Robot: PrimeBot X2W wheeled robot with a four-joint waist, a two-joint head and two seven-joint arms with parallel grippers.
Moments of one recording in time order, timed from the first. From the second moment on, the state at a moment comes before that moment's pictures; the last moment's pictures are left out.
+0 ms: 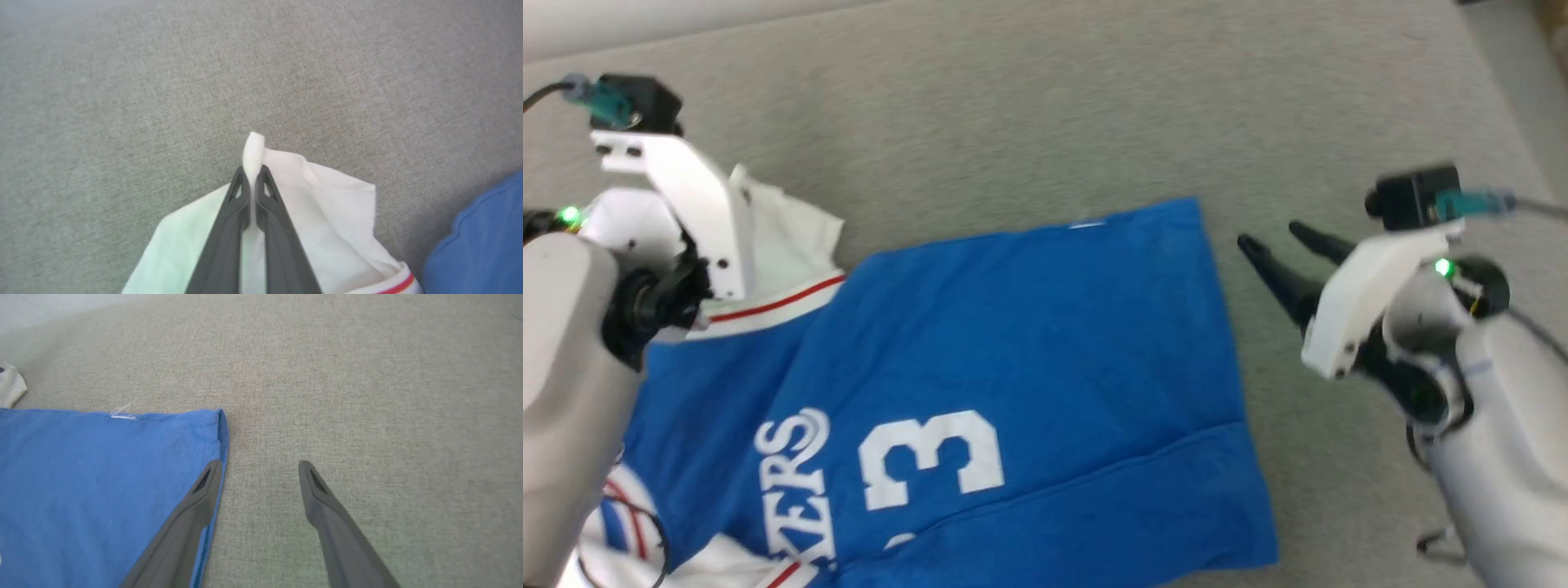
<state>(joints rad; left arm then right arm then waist) -0.77 0.64 -0.49 0.31 -0.75 0.12 0.70 -0.50 -0.26 0.25 0.27 0.58 0.13 0.41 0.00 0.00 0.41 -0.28</state>
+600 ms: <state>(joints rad) -0.79 0.62 -0.51 0.19 -0.72 0.11 0.58 -0.80 -0.31 0.40 0.56 0.72 0.13 0.73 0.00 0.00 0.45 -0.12</state>
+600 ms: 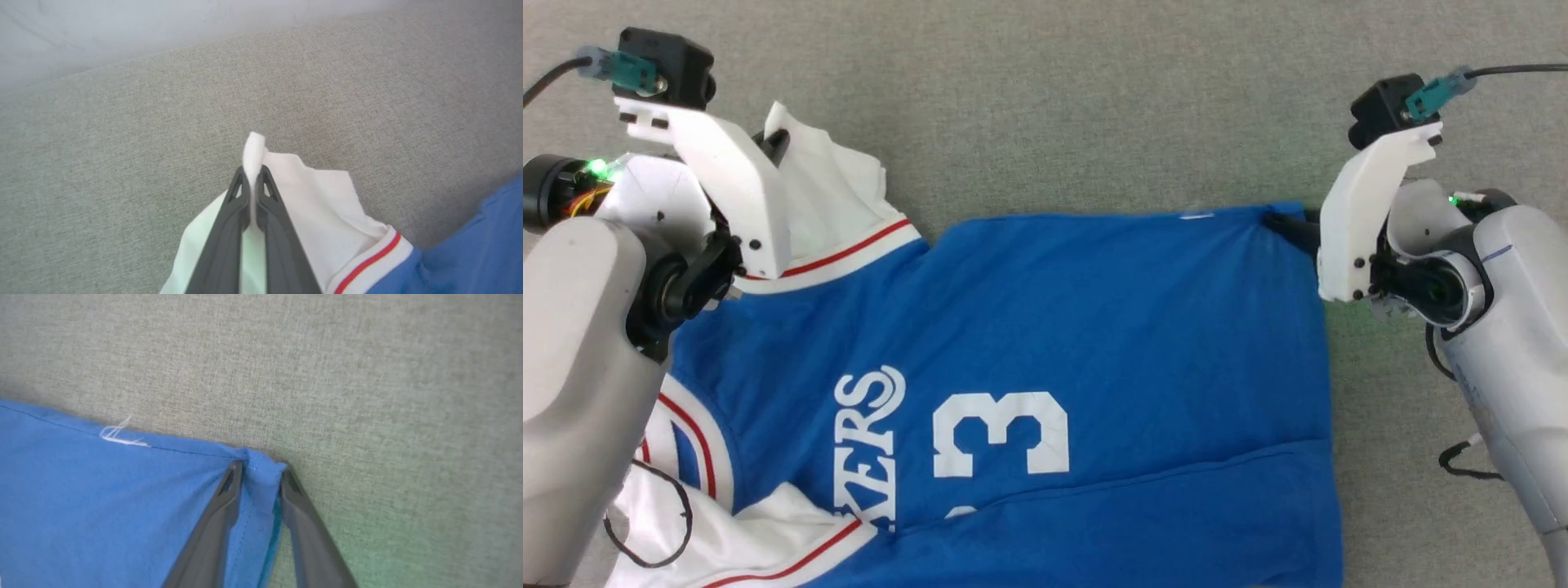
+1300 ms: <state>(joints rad) -0.39 0.67 -0.31 0.08 -0.80 0.23 0.24 -0.53 -0.36 0.36 0.44 0.66 0.13 0.28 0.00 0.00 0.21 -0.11</state>
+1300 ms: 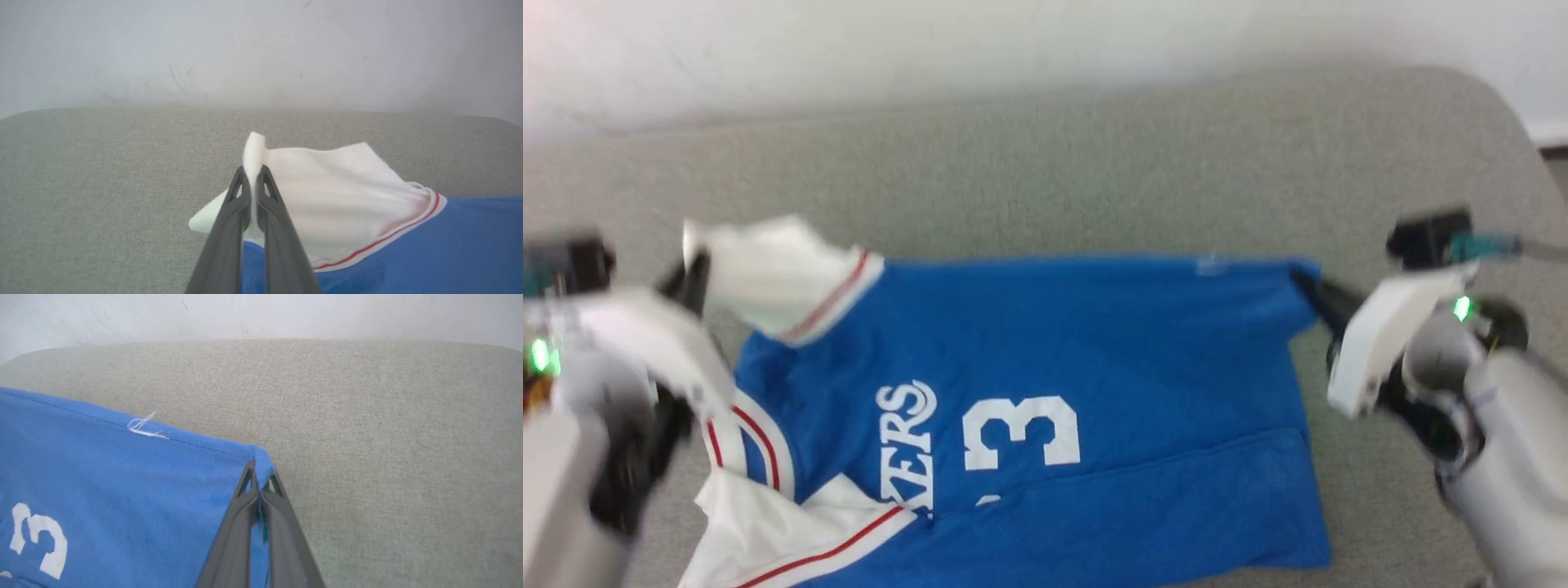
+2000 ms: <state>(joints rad) 0.15 0.51 -0.34 0.02 -0.91 0.35 0.13 -0.02 -0.29 0.19 0.30 0.54 0.13 0.20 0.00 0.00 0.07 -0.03</state>
